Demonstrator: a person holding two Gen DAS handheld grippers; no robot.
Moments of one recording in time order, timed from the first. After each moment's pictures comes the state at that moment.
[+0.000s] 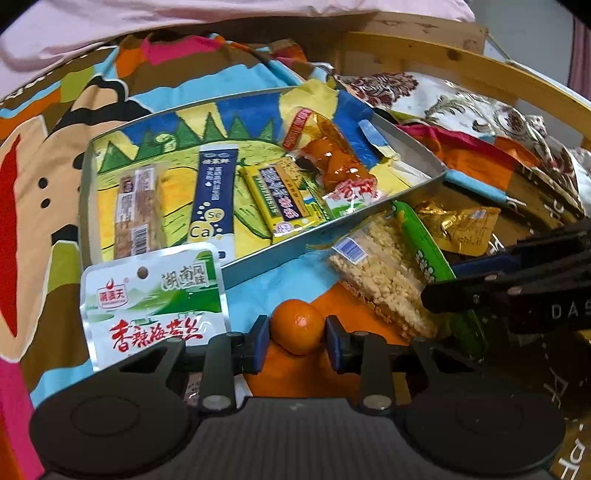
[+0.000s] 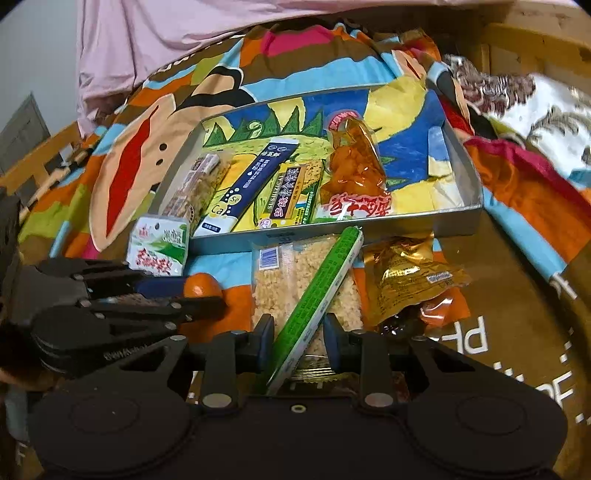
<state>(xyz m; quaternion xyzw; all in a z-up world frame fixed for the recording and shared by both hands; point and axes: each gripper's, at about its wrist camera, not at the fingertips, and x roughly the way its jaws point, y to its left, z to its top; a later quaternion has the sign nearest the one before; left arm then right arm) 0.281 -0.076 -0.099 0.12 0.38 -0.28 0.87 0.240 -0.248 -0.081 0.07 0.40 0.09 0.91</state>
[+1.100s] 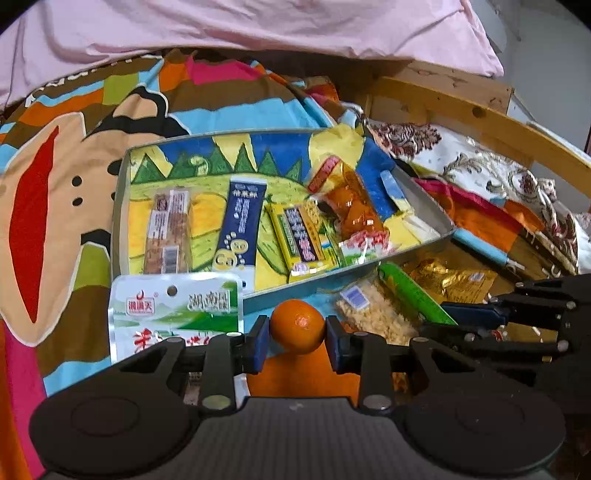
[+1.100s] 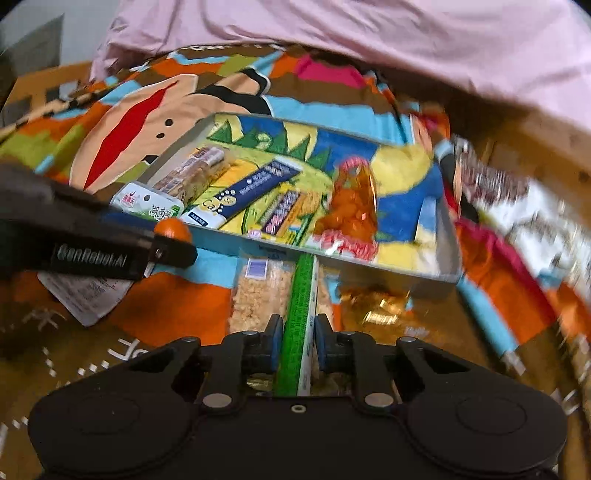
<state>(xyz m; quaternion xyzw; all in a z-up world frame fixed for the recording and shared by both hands) 0.278 -0.064 -0.075 0.04 0.35 -0.25 0.90 0.226 -0.210 -0.080 -0.11 0.33 0.04 0.94</state>
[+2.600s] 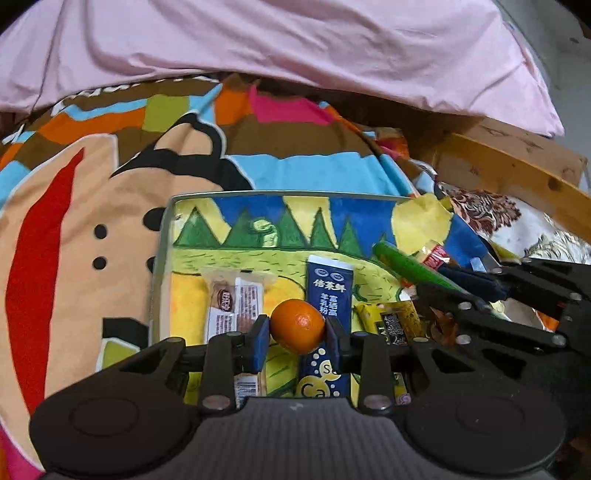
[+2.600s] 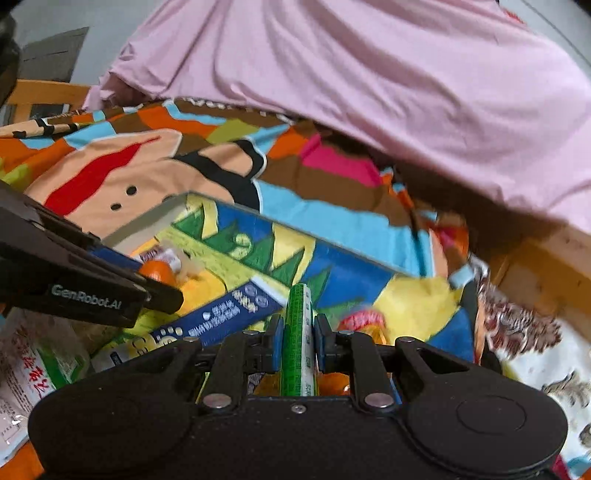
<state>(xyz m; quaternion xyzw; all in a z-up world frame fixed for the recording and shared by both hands) 0.380 -0.051 -0.081 0.00 0.29 -0.20 0.94 0.359 -0.192 -0.077 -0.16 0.20 0.05 0.97</state>
